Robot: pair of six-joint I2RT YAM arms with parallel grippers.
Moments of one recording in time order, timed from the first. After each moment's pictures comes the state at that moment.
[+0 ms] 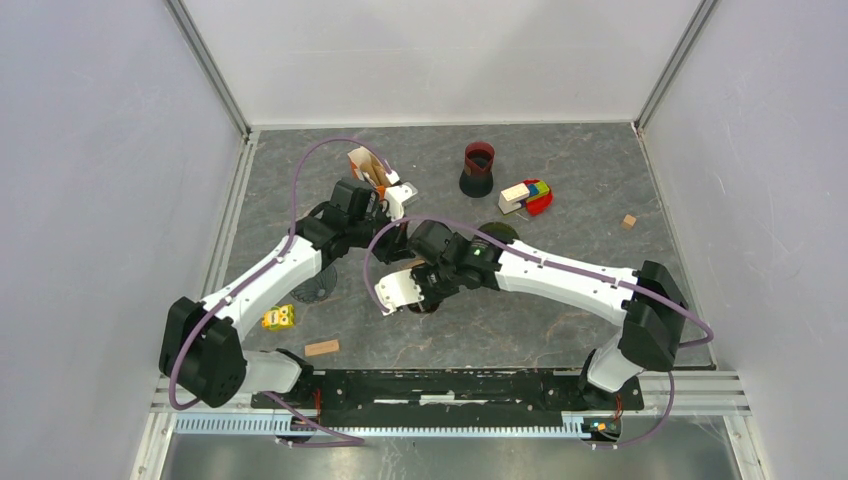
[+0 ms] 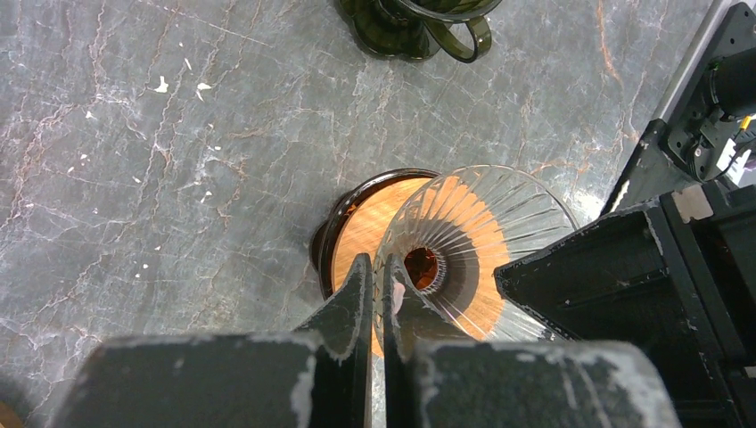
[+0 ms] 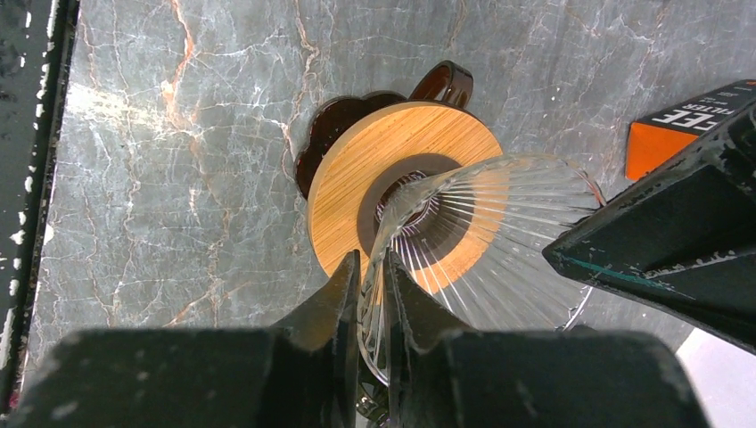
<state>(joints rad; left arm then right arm) -0.51 1.32 0.97 -0.40 0.53 0.09 1.06 1.61 1.31 -0.74 -0.16 -0.94</state>
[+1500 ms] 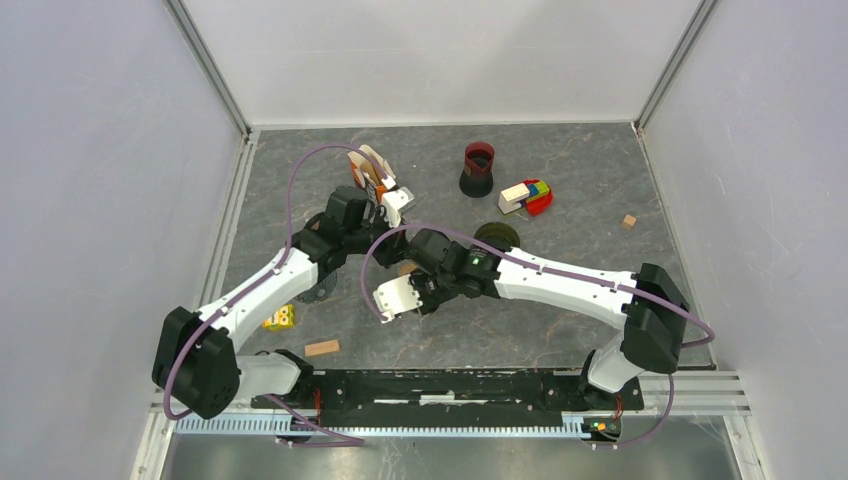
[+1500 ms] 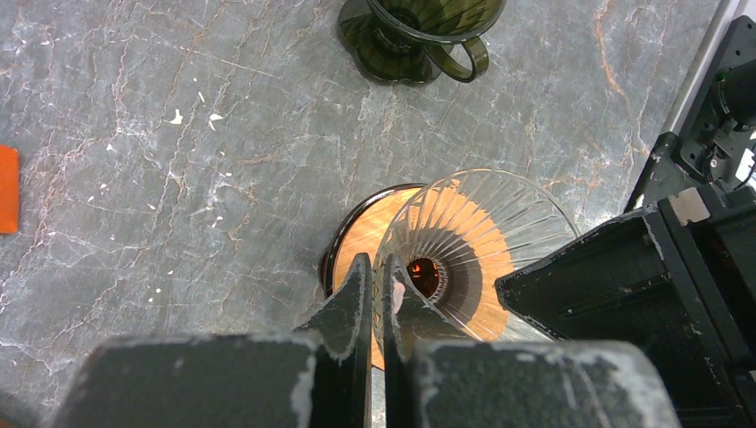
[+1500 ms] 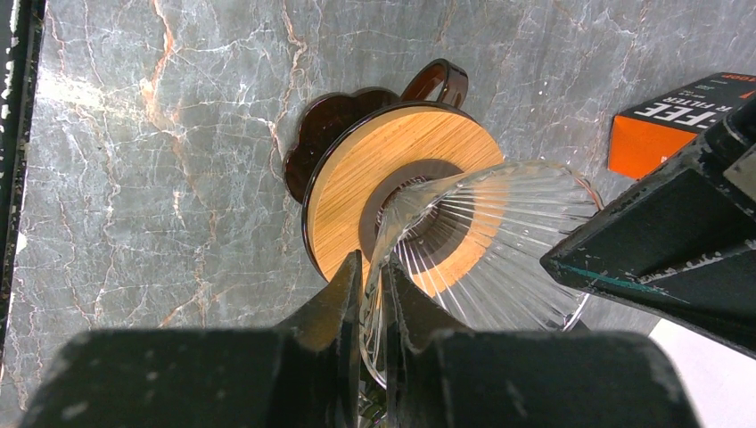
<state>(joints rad) -0.52 1.26 0.86 -0.25 0.53 0.09 1.10 1.60 1.26 -0.68 -0.08 -0.94</state>
